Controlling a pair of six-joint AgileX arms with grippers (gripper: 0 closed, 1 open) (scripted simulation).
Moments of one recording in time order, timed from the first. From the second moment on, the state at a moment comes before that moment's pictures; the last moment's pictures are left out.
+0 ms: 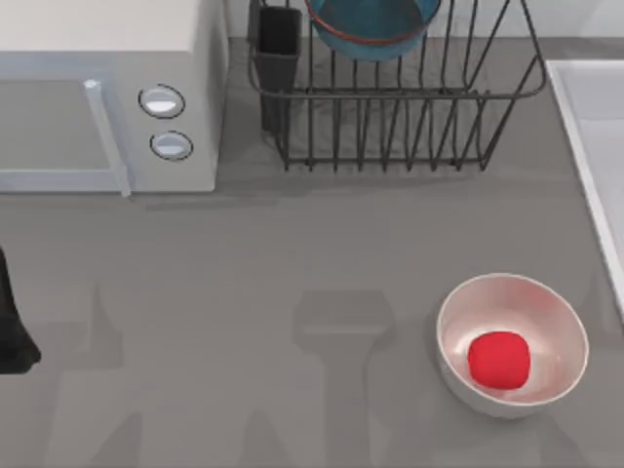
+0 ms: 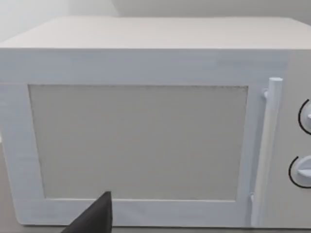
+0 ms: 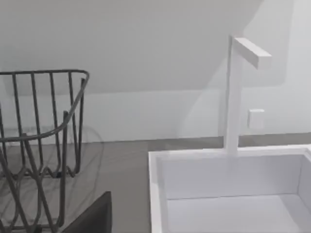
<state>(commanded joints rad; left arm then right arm) 0.00 0.00 0.00 0.00 0.00 0.00 0.03 0.14 0.11 0.02 0.08 0.03</state>
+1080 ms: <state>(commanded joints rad) 0.00 0.00 0.00 0.00 0.00 0.00 0.00 0.00 0.00 0.00 0.00 0.00</state>
